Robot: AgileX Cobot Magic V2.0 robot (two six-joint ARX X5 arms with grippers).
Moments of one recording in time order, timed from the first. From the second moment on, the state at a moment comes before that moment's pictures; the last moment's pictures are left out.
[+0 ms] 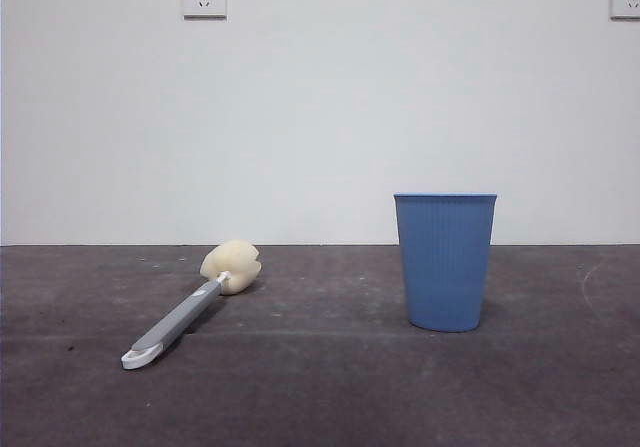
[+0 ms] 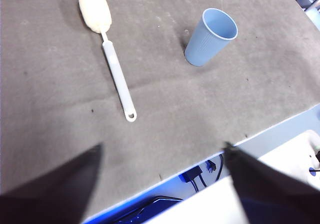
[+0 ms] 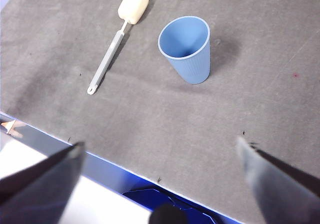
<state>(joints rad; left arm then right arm) -0.10 0.52 1.00 -1.21 0.48 -0.06 0.06 0.65 1.12 -1.27 -0.47 -0.08</state>
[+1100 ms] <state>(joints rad) -0.61 1.49 1.00 -0.65 -0.03 -0.32 0.06 0.65 1.12 -1.26 -0.47 -0.08</state>
